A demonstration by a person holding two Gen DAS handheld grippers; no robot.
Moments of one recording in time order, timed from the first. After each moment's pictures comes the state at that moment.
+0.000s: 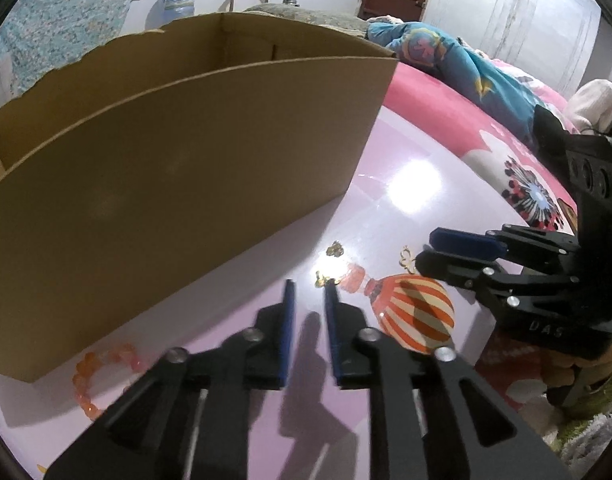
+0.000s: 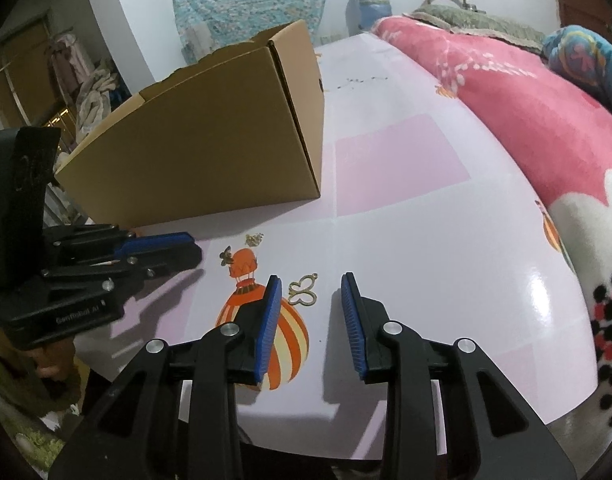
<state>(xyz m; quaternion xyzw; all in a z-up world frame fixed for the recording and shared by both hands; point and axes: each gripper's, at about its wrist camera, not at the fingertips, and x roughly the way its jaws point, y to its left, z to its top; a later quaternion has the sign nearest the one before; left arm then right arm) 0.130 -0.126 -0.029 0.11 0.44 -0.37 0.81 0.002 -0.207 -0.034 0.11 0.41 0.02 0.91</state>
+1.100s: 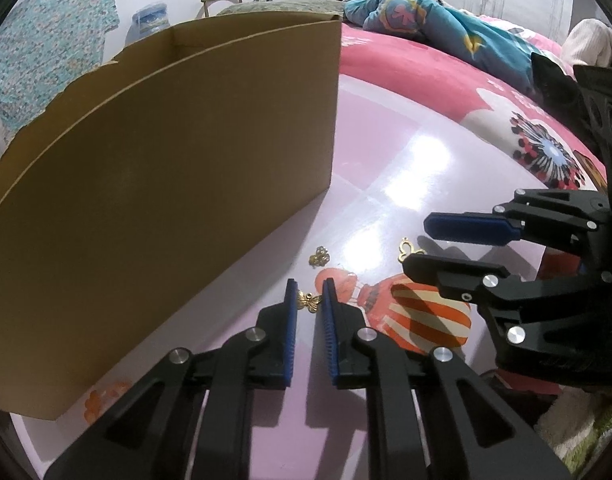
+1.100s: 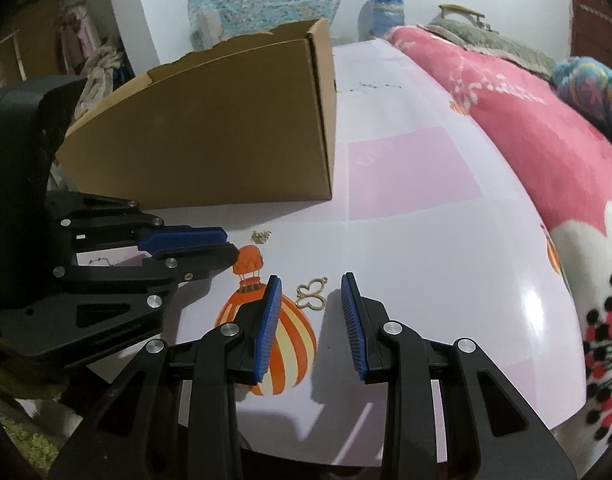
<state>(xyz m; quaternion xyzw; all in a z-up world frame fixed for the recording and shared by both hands) 0.121 -0.159 -0.037 0.21 0.42 -0.36 0.81 0.005 -0.189 -0.036 0.05 0.41 0.02 0.91</state>
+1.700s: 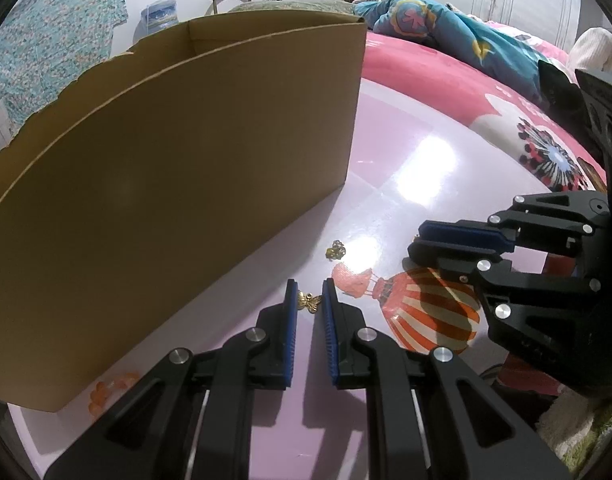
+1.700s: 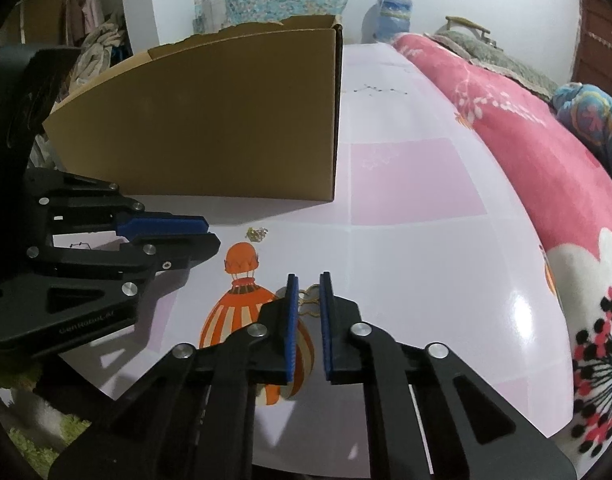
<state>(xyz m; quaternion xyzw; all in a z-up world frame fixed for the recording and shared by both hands) 0.125 -0.155 -0.038 0.20 0.42 -0.36 0.81 0.011 -0.178 -0.042 0.00 0.41 0.00 0.91</state>
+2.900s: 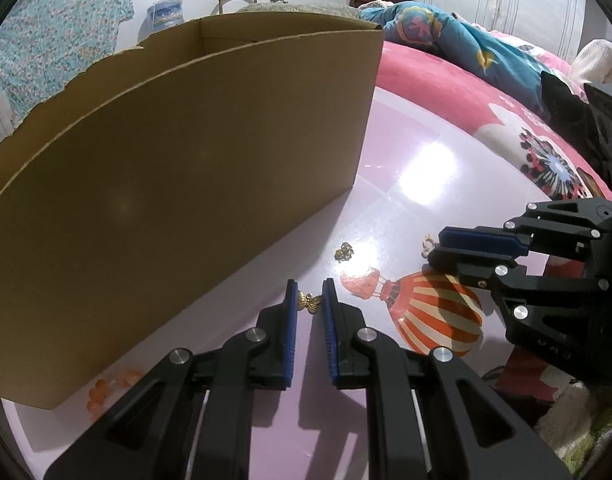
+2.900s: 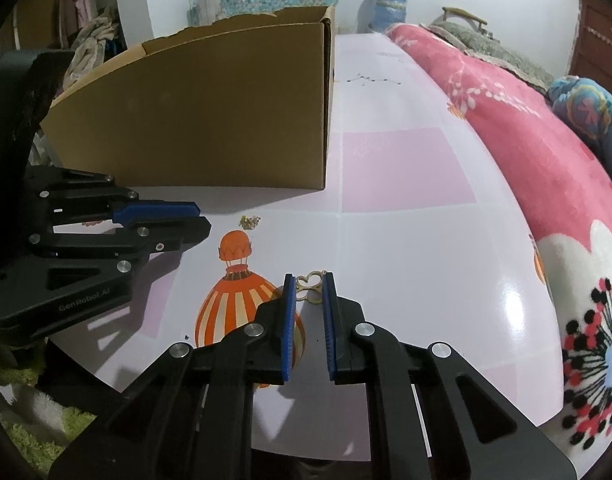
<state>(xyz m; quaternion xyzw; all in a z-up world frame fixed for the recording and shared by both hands) 0.128 -0.145 -0.039 0.18 0.42 -0.36 0.82 0.008 -0.181 -0.043 -0.01 0.43 -0.01 0.90</state>
